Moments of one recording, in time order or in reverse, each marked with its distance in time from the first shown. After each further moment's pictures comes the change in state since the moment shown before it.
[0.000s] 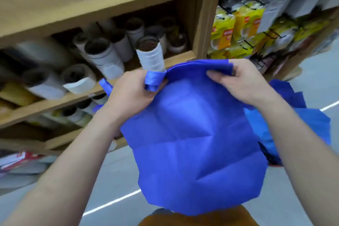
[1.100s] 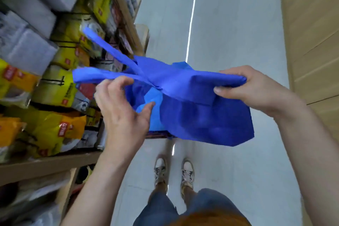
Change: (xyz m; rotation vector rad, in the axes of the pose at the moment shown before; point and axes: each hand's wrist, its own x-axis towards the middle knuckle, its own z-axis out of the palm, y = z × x) left_hand 0.126 0.339 0.325 -0.315 -0.128 0.754; right_hand -0.231 0.199 -0.295 0.262 0.608 0.701
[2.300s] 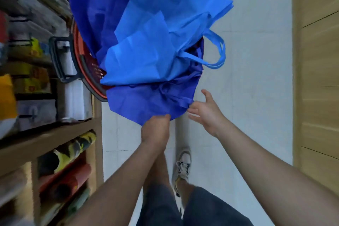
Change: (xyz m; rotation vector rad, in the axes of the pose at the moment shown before) left_hand -0.253 -0.203 0.209 0.354 -1.228 -0.026; right_hand 0.057 0.292 0.291 0.635 0.459 0.825
